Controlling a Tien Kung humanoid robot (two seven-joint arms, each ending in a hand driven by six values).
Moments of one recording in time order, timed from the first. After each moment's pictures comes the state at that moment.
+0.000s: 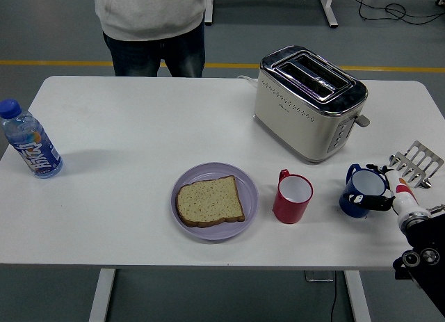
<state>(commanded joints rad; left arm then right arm) -0.15 0.02 -0.09 -0.29 -0.18 0.31 -0.09 0.17 -0.25 1.16 1.37 -1.63 -0.32 -0.46</state>
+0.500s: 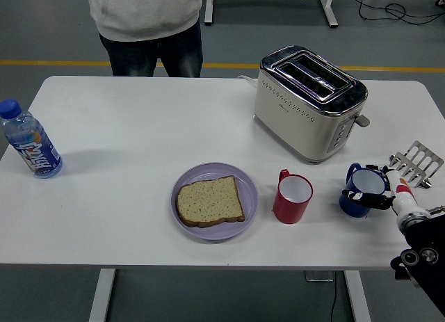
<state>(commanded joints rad) -0.15 0.02 -0.09 -0.30 -0.18 0.31 -0.09 0.18 -0.25 1.15 1.37 -1.60 -0.35 -0.46</state>
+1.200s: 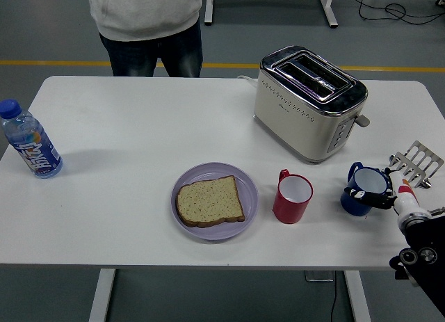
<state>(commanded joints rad) -0.15 0.02 -0.09 -0.30 -0.19 0.31 -0.09 0.18 -0.24 1.15 1.36 -1.59 -0.39 -0.48</state>
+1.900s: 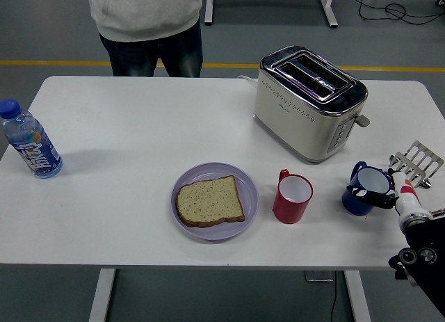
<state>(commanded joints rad) -0.15 0.02 -0.09 -0.30 -0.19 0.31 -0.09 0.18 -0.24 1.15 1.36 -1.59 -0.41 -0.49</state>
